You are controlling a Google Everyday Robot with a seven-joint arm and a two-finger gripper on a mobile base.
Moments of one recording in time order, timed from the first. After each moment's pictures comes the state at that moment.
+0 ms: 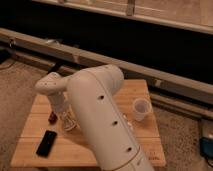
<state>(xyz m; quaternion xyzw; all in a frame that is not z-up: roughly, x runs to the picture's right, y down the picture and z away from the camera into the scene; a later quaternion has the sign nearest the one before) -0.233 0.185 0.855 -0.37 0.25 0.37 0.81</state>
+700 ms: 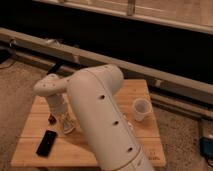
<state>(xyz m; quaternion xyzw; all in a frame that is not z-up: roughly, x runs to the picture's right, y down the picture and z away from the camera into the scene) -0.236 0.199 0.844 -0.38 0.25 0.35 0.82</state>
